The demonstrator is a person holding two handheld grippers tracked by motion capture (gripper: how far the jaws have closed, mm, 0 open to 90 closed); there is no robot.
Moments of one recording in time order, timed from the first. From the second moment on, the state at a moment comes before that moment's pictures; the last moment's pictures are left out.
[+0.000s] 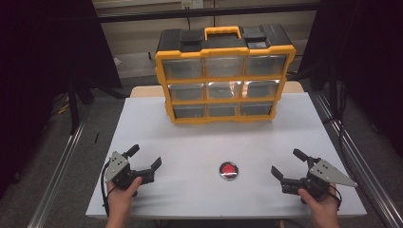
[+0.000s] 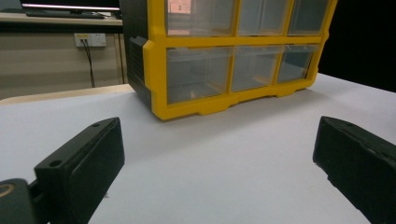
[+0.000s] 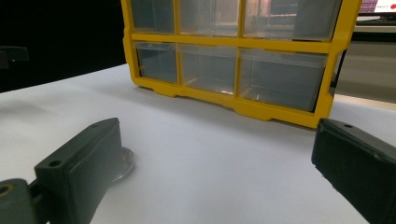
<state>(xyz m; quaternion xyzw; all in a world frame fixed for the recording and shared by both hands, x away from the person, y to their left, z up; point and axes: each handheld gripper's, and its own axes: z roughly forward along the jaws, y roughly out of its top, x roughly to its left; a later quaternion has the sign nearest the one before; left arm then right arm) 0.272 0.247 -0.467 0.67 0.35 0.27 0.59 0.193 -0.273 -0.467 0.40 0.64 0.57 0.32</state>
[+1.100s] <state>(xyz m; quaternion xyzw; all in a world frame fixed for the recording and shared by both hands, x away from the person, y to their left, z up) 0.294 0.199 -0.452 0.65 0.38 0.29 0.58 0.189 -0.276 -0.467 0.40 0.64 0.56 0.33</state>
